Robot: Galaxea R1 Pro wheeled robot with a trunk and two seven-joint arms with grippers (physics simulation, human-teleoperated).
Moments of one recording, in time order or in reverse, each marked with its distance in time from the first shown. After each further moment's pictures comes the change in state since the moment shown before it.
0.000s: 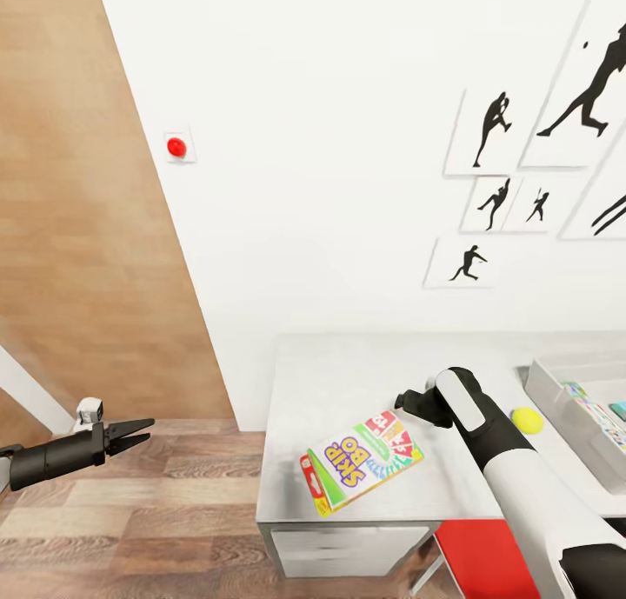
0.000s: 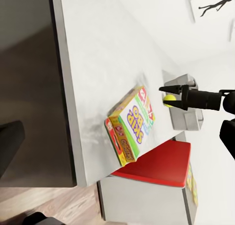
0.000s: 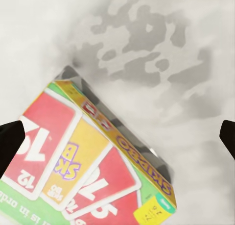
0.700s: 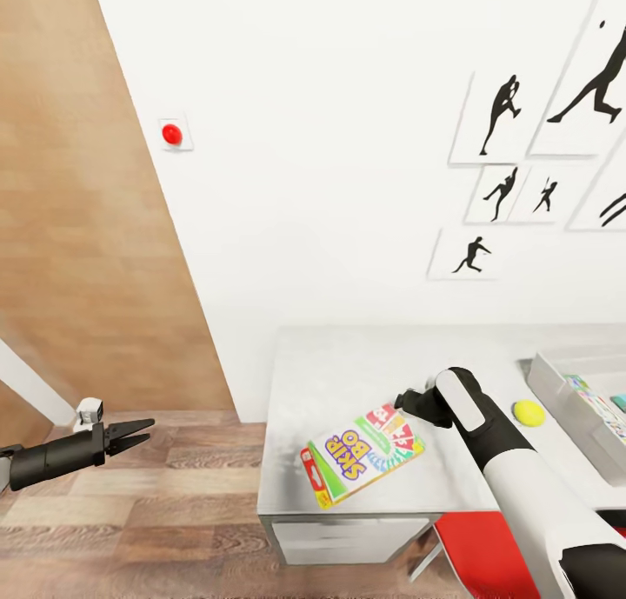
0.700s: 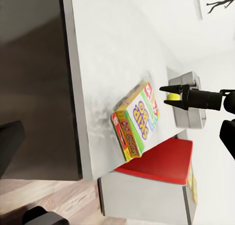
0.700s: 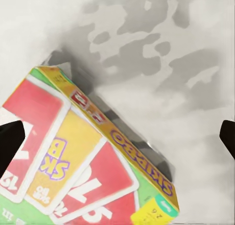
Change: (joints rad) left arm 0.000 0.000 0.000 0.000 -0.001 0.000 0.002; right arm 0.000 0.000 0.000 0.001 0.000 0.000 0.000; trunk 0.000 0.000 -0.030
